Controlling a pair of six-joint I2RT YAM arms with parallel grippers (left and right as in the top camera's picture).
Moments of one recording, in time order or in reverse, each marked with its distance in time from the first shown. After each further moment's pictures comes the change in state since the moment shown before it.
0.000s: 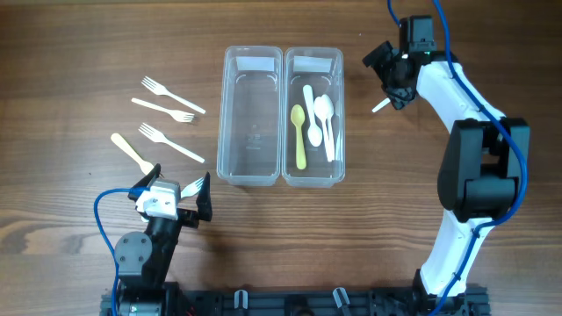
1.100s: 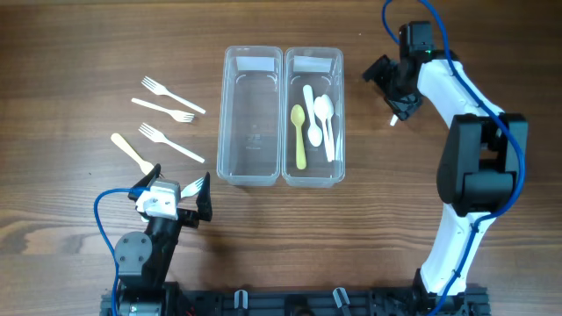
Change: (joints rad) left arm 0.000 0.000 0.000 0.000 0.000 0.000; right arm -0.027 0.047 0.028 -0.150 -0.006 -0.122
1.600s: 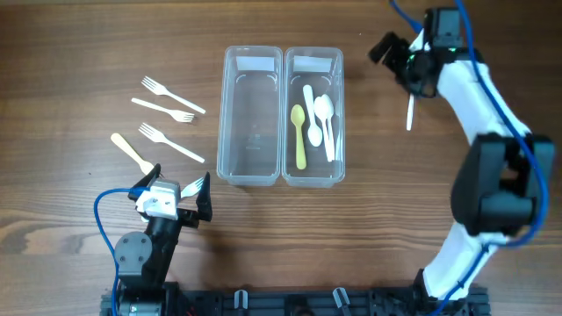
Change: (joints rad) left arm 0.000 0.000 0.000 0.000 0.000 0.000; right arm -0.040 -0.170 -0.034 0.161 -0.180 -0.234
